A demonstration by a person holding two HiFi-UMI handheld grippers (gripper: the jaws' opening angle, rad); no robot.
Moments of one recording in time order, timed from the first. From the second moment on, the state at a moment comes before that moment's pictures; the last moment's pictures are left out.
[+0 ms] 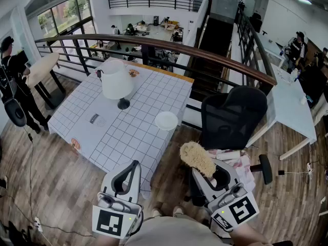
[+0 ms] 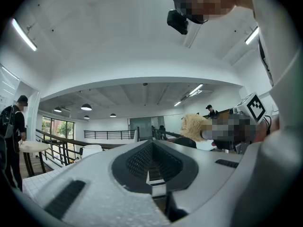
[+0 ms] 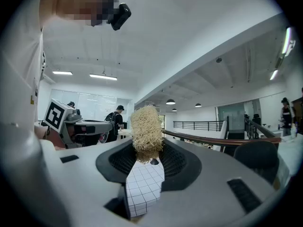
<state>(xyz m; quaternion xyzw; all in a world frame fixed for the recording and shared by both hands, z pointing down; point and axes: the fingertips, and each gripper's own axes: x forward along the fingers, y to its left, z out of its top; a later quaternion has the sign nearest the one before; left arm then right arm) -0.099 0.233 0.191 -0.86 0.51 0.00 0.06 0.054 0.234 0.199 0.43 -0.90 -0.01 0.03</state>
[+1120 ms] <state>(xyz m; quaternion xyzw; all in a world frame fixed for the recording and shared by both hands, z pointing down) -0.028 0.223 0.226 -0.87 0.49 -0.05 0.01 0.106 0.217 0.227 0.43 -0.90 0.01 0.03</state>
